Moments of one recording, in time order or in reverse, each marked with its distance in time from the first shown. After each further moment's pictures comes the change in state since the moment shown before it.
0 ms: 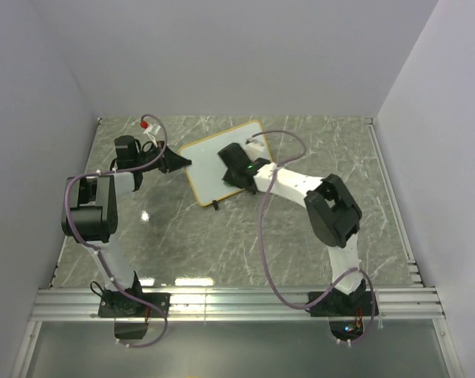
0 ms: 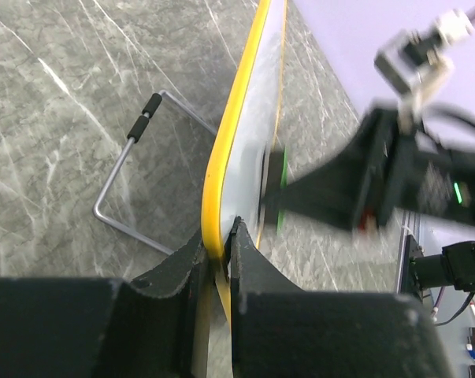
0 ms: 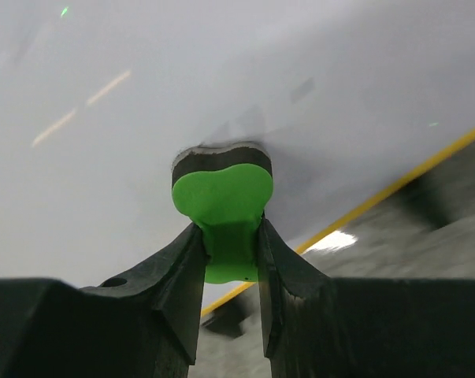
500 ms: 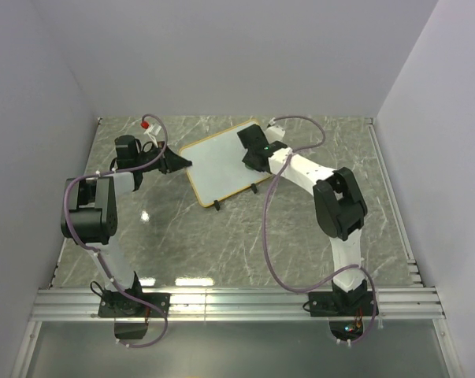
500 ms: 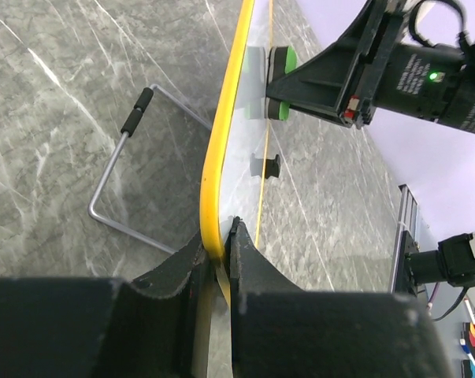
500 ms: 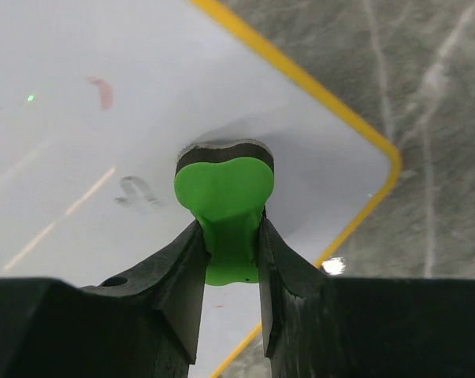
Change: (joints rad) left arm -0.009 -0.018 0.000 -0.048 -0.002 0.015; right arm -0.206 -0.008 0.042 -0.060 0.052 -0.065
